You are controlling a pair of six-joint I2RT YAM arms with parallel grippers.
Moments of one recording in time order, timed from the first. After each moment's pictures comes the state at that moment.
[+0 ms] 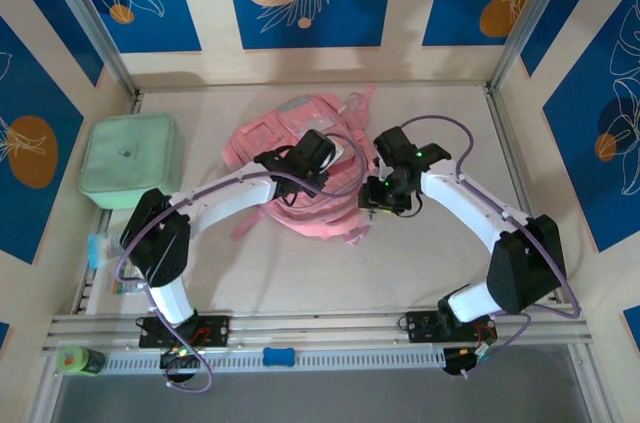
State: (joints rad) left arm -0.81 1.75 1.38 -0.54 -0.33 0.10; right arm 0.47 1.46 1.16 -0.99 -0.23 0.53
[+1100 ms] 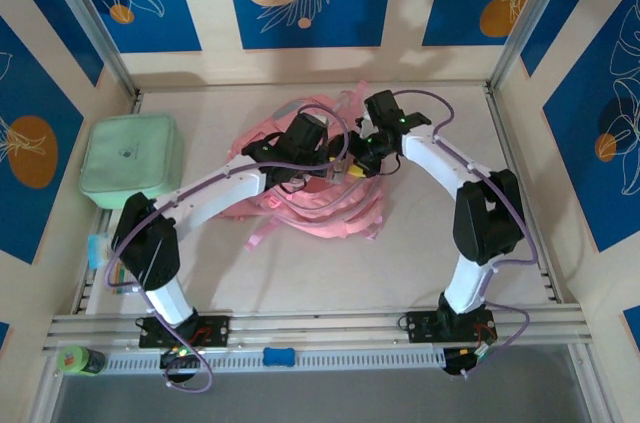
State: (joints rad) left arm -0.78 1.70 1.44 -0.53 -0.21 -0.42; right arm 0.39 1.76 1.40 -0.71 -0.54 0.71
